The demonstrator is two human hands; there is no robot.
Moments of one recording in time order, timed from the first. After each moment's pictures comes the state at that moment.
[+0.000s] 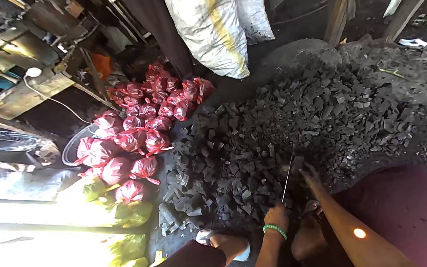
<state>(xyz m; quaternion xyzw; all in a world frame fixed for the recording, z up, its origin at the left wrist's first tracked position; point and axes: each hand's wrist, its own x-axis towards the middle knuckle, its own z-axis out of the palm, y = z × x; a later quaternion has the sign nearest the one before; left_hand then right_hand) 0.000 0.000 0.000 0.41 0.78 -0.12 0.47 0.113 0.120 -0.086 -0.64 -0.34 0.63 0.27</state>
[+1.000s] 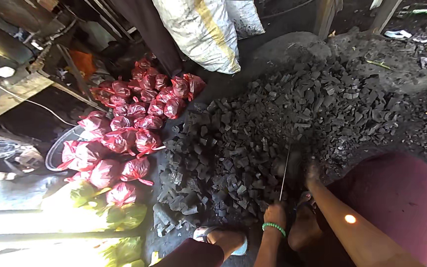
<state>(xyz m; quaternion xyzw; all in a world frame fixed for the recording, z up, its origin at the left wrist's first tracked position) 0.015 -0.021 -0.005 0.44 0.78 -0.08 0.43 0.111 0.111 -0.082 -0.69 -0.21 0.58 0.39</state>
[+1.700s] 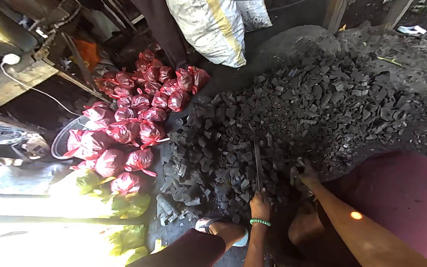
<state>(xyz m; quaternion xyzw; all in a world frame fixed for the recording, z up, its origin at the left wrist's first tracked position) -0.034 -0.033 -0.011 0.31 0.85 0.14 0.40 0.118 0.102 -0.087 -0.69 -0.53 0.49 0.03</state>
